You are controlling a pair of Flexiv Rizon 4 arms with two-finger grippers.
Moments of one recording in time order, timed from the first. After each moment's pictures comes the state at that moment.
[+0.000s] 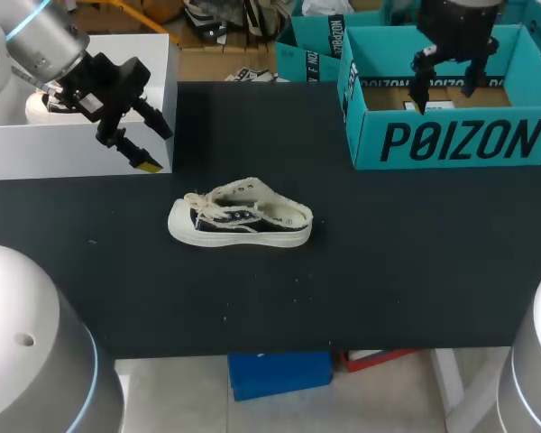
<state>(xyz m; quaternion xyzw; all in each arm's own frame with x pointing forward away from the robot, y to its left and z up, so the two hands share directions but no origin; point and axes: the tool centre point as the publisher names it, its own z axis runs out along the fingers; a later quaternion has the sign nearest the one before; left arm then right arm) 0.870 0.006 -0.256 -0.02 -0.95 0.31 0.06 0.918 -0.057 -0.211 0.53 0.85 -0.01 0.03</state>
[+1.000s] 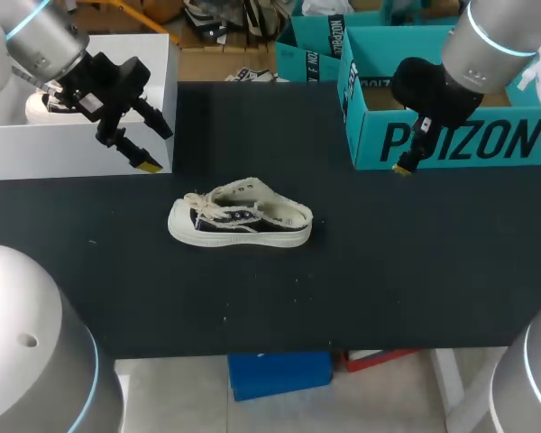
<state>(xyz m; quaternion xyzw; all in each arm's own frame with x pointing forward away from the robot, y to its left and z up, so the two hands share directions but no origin) 0.870 0.006 -0.256 -0.02 -0.95 0.31 0.06 0.847 0.004 -0.243 0.21 0.96 0.14 0.08</state>
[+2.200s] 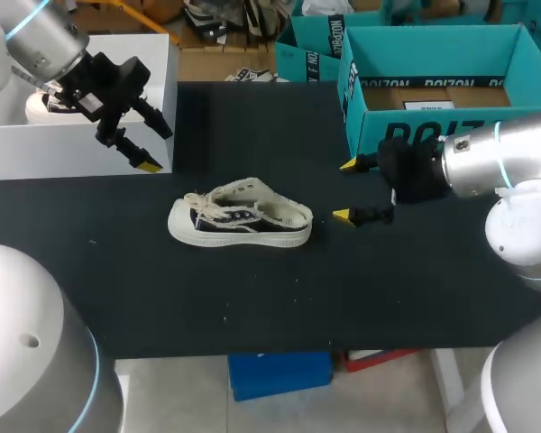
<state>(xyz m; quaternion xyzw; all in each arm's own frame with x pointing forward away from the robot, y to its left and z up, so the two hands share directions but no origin) 0.870 0.006 -0.255 -0.02 -0.95 0.31 0.06 0.840 0.104 -0.329 0.06 0.88 0.46 0.11</state>
